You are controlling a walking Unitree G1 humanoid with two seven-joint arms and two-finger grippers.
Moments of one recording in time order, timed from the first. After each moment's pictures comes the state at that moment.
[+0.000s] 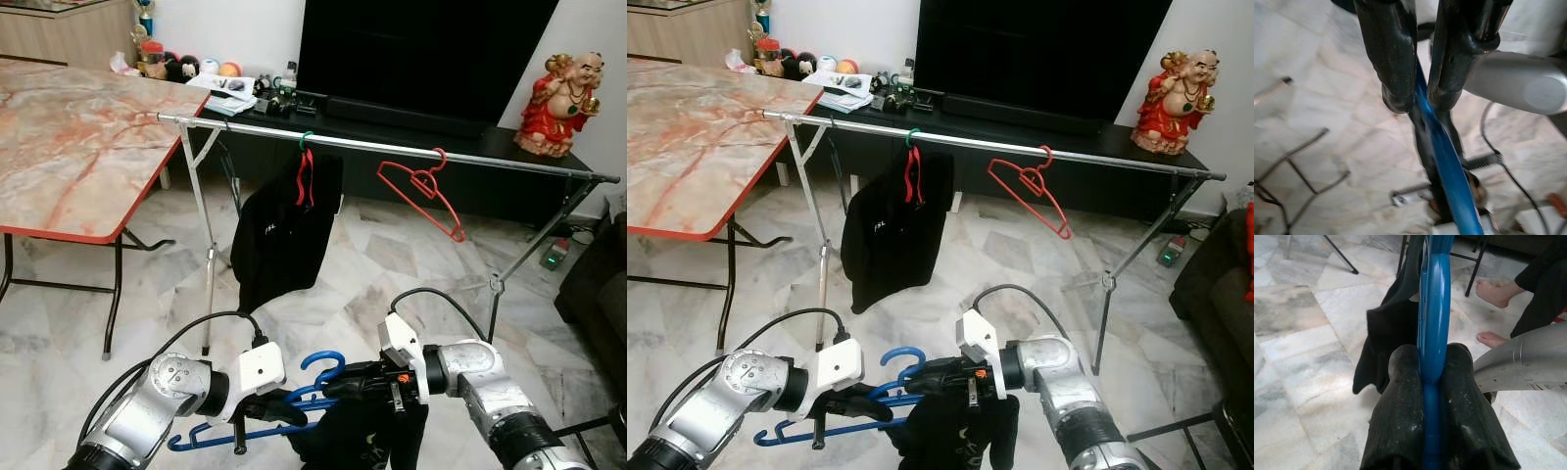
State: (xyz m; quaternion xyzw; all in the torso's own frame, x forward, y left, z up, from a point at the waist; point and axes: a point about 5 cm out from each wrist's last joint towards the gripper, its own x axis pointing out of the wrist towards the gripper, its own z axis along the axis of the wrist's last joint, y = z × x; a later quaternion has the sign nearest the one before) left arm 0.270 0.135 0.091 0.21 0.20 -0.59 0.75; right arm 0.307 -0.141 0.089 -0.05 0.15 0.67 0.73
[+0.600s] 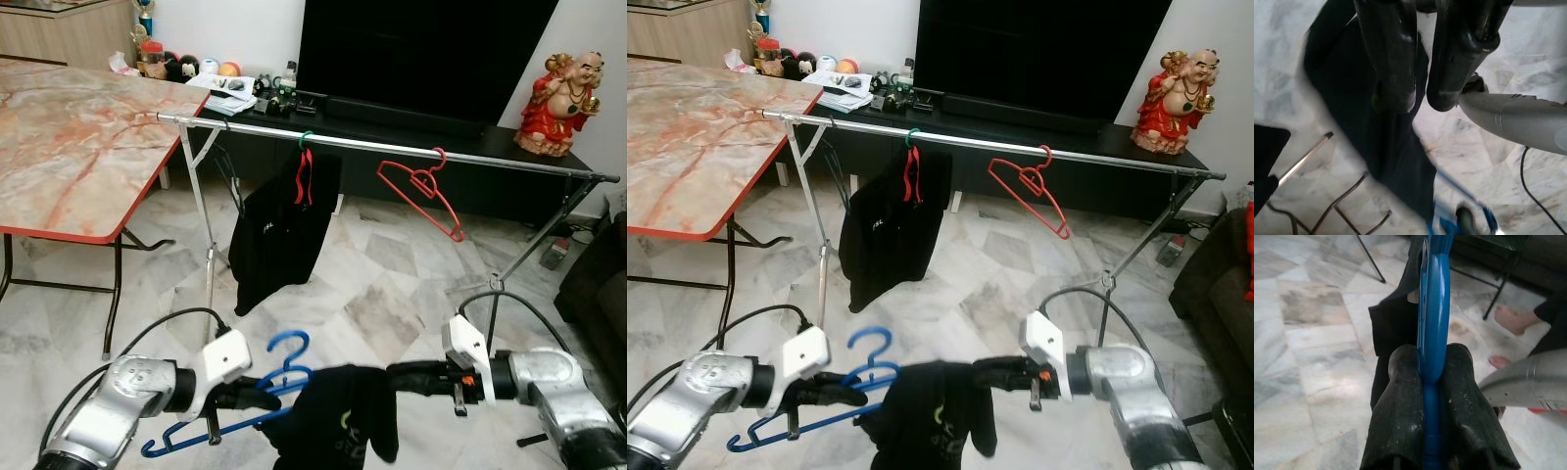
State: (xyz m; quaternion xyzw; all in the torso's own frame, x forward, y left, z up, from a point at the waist) left arm 0.273 0.182 0.106 0.16 0.19 -0.53 0.81; right arm 0.289 -0.216 0.080 -0.08 0.21 0.59 0.77
